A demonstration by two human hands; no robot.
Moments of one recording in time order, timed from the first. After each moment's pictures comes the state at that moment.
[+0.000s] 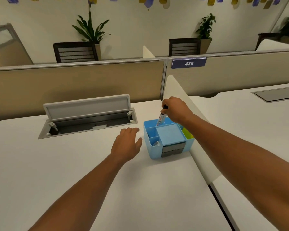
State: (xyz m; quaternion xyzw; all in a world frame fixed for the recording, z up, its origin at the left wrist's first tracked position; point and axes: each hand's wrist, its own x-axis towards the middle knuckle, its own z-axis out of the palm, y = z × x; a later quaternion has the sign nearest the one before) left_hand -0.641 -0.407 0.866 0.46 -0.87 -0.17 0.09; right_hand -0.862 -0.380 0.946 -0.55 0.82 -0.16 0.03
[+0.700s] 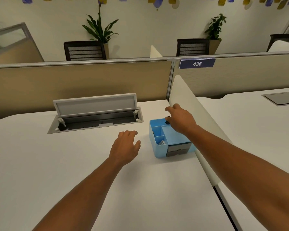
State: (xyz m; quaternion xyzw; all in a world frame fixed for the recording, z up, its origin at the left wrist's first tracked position) left_hand -0.613 -0.406 0.853 0.49 -0.85 -0.18 0.10; right_hand -0.850 -0.368 0.908 -0.57 0.81 -0.13 0.00
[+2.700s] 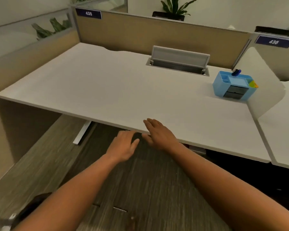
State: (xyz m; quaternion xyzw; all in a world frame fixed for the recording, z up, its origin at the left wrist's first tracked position) left_hand -0.158 -0.014 0.806 0.59 -0.77 -0.20 0.13; right_hand -0.341 -0.020 0.848 -0.79 0.60 -0.05 0.12
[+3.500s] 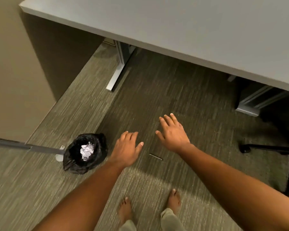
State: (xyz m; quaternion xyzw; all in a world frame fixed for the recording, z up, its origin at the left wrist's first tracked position) left_hand 0.061 0.100 0.574 0.66 -0.72 -0.23 -0.03; right_hand -0.145 0.048 0.595 -0.77 0.61 0.03 0.21
